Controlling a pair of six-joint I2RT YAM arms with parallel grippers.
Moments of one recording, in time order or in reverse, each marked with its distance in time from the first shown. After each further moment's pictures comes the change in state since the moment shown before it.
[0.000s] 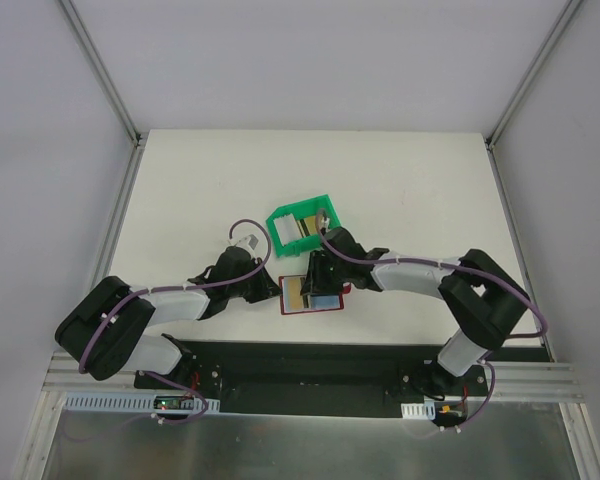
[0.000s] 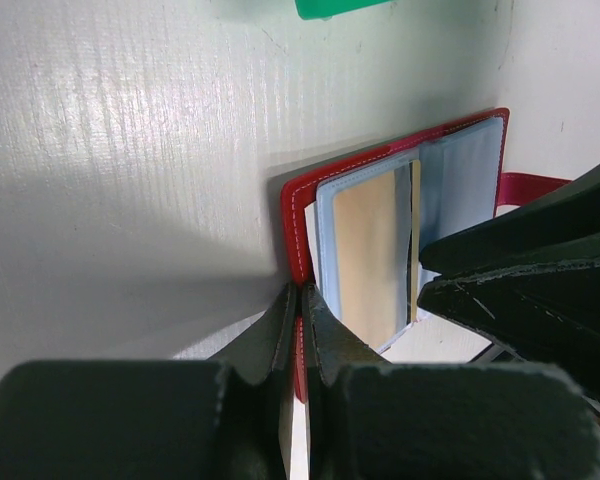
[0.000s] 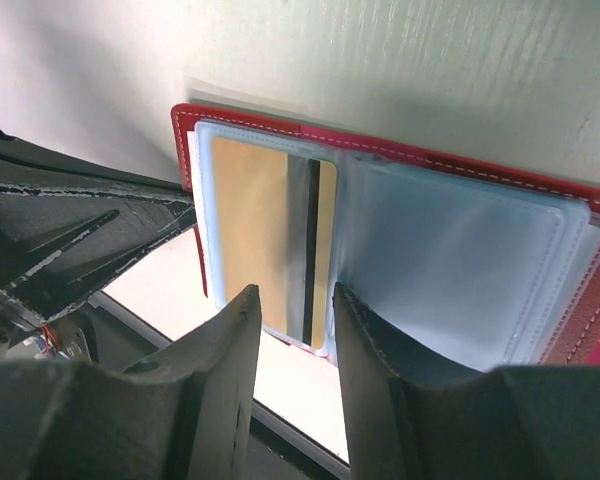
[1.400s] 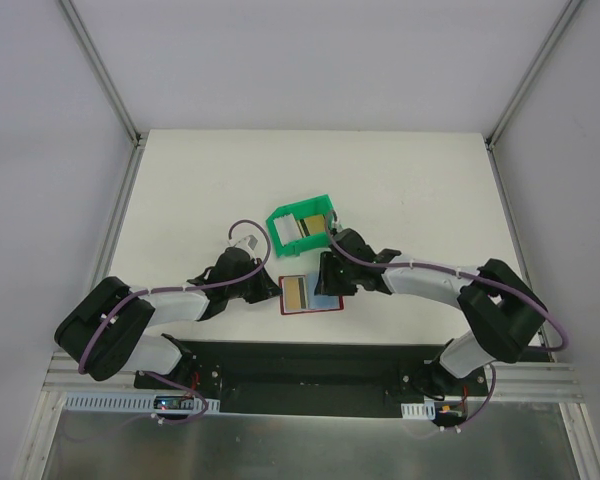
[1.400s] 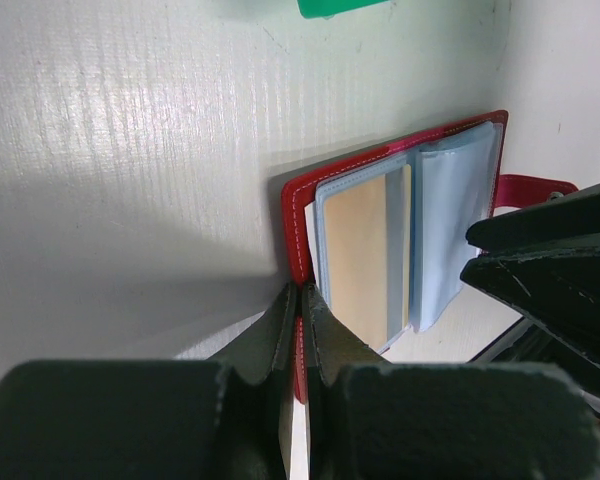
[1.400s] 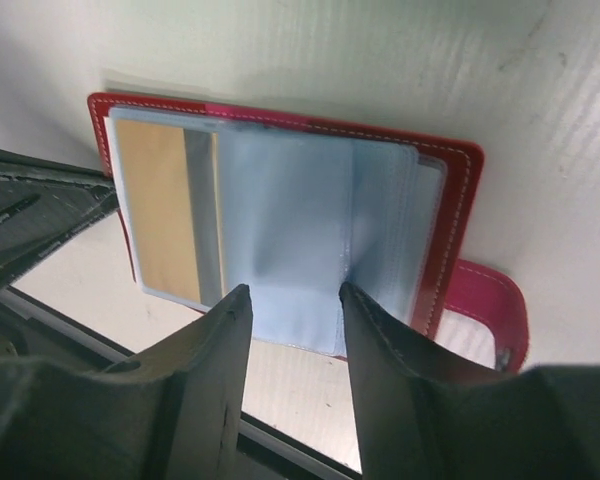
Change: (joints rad) left arm 0.000 -0.004 -0.011 0.016 0.001 -0.005; right arm -0.011 -0.108 -0.037 -0.134 0.124 -0.071
